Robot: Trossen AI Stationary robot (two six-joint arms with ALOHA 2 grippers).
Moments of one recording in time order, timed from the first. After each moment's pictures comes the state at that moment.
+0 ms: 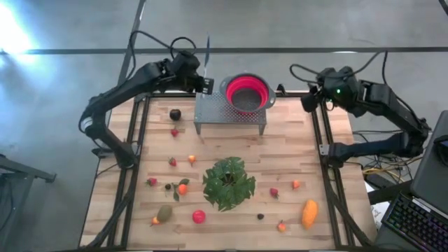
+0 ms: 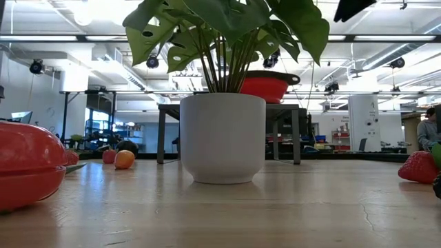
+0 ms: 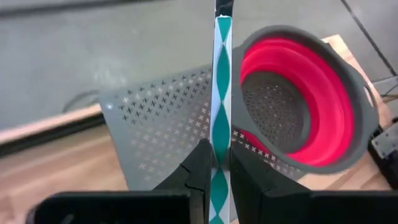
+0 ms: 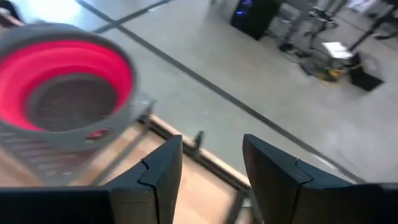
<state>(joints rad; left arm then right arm) 0.51 1.55 1.77 -0.98 -0.19 -0.67 -0.38 1.01 1.48 -1.20 0.68 0.21</state>
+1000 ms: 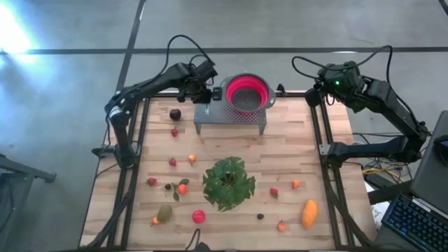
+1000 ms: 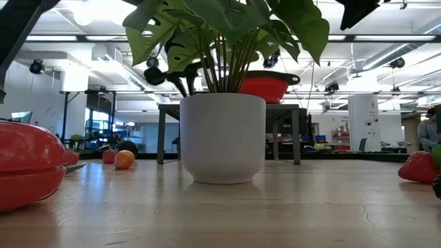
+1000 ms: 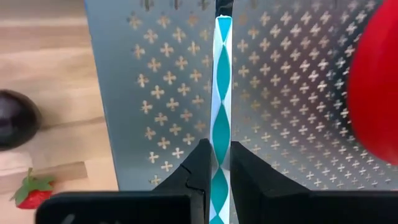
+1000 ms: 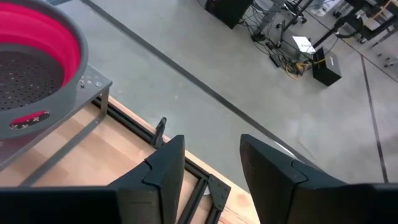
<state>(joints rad) 0.59 1.83 1.77 -1.12 0.04 -0.92 -0.52 1.01 1.46 -1.20 0.67 0.07</state>
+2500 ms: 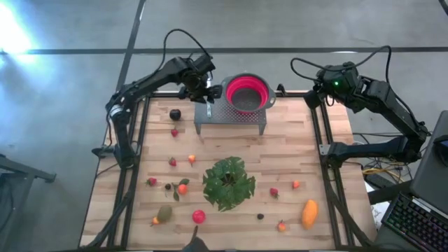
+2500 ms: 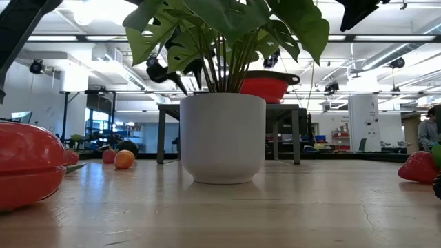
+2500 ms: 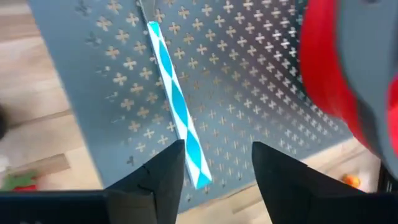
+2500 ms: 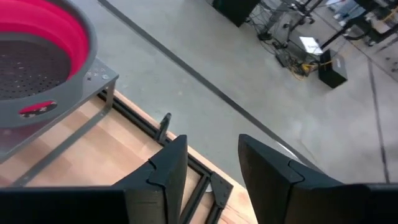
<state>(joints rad) 0.63 1.83 1.86 -1.20 0.21 -0.79 -0.52 1.01 1.46 -1.21 0.63 0.05</state>
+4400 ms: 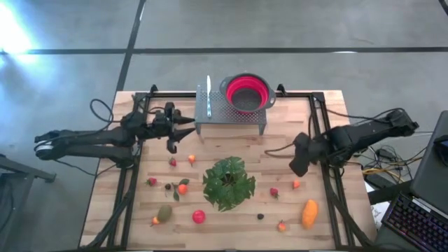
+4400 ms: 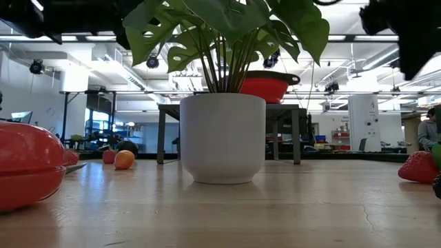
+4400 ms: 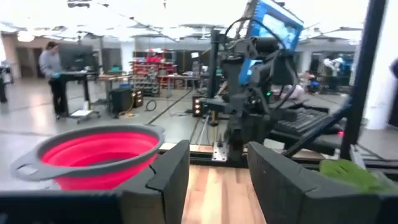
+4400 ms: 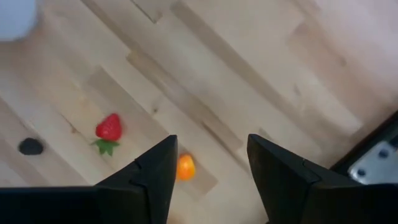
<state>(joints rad) 0.23 0.77 0.41 0.55 0.13 -0.02 0.32 1.04 0.95 -1.27 0.16 1.16</state>
